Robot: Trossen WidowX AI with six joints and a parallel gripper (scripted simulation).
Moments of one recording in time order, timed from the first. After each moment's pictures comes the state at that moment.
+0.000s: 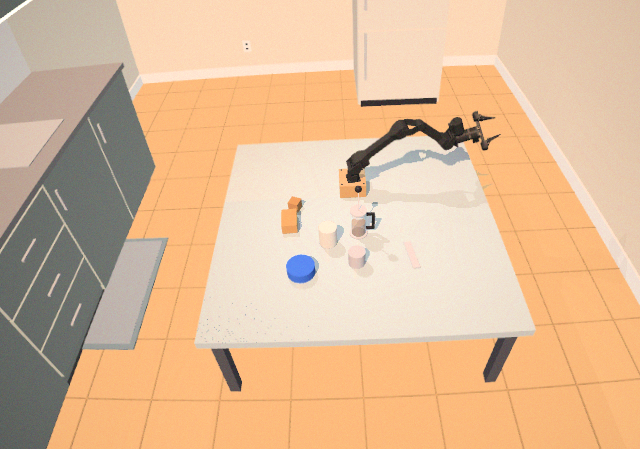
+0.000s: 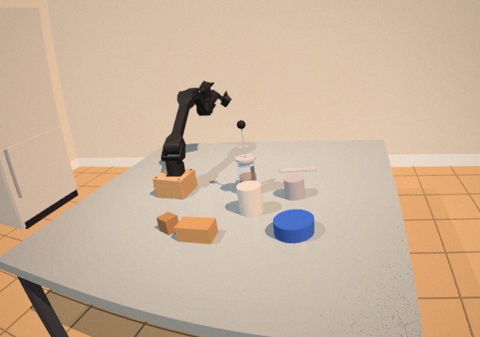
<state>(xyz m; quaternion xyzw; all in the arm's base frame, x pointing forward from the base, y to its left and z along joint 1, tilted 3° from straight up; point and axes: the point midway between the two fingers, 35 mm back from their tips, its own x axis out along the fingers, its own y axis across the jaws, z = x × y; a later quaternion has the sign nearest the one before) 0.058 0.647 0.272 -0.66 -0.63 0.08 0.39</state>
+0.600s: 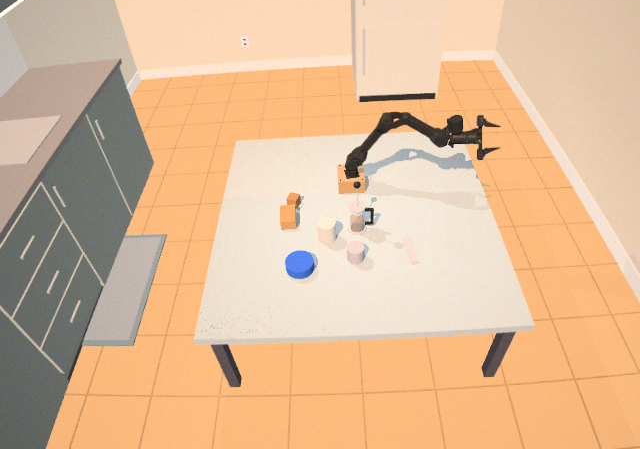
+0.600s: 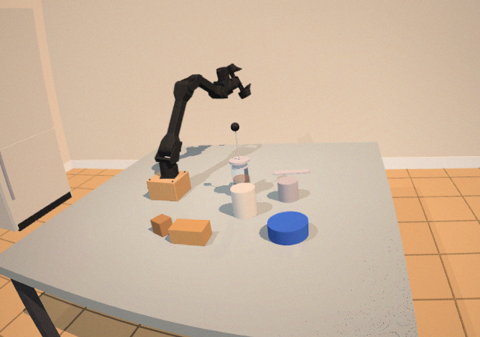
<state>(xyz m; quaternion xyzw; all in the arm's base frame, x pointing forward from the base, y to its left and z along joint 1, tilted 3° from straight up) 0.245 0.550 0.342 -0.67 -0.49 0.19 0.52</state>
